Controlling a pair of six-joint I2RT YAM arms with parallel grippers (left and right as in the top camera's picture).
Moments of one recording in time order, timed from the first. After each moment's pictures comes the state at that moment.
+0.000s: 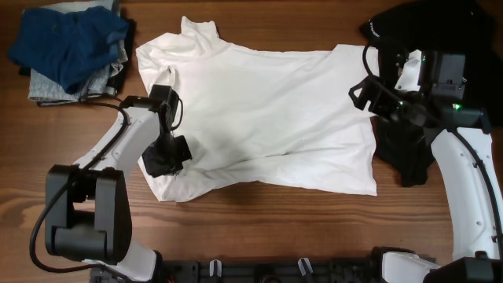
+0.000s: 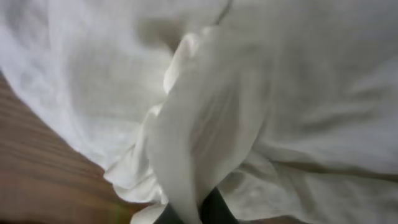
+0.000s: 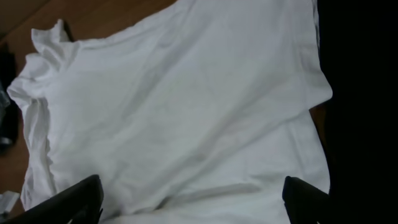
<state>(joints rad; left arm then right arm) -0.13 1.74 1.06 -1.09 0.05 -0.50 -0.09 1.39 1.19 -0.82 -0.32 0.30</state>
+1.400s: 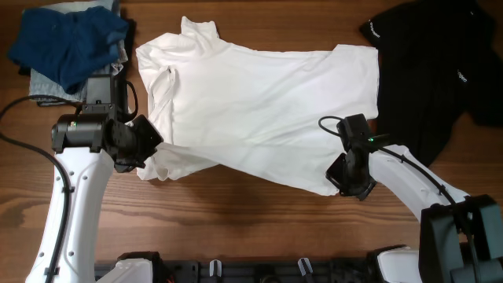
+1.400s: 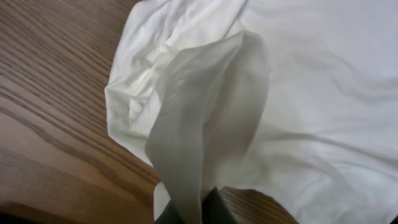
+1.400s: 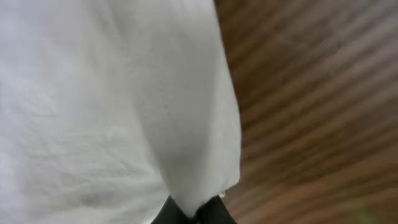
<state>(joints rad) 0.01 1.31 1.17 -1.18 0.08 -0.64 0.22 1.53 0.72 -0.81 -0.04 0.93</state>
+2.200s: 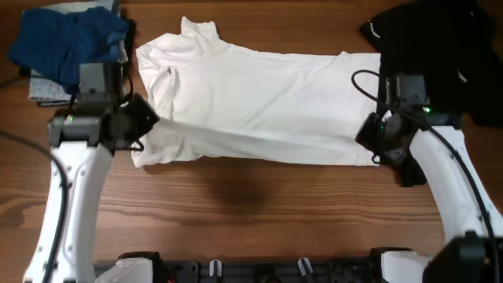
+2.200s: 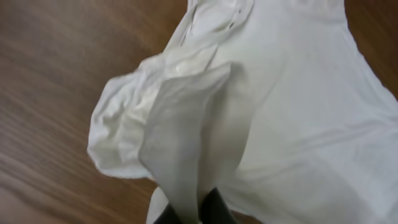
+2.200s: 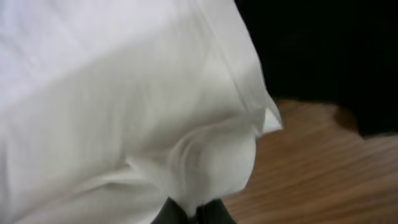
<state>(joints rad) 0.01 1.34 1.24 -1.02 0.03 -0.62 0.00 1.45 1.06 -0.98 -0.04 0.55</state>
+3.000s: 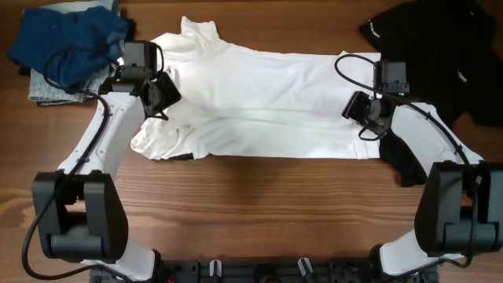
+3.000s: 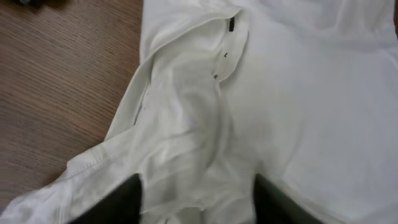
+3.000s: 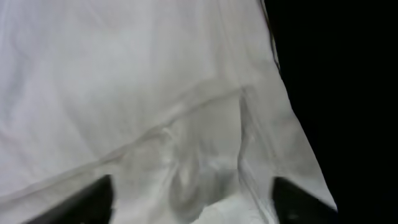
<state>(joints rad) -0.06 1.74 1.24 -0.62 -0.05 -0.57 -0.01 1.74 1.06 -0.54 -0.02 0.48</state>
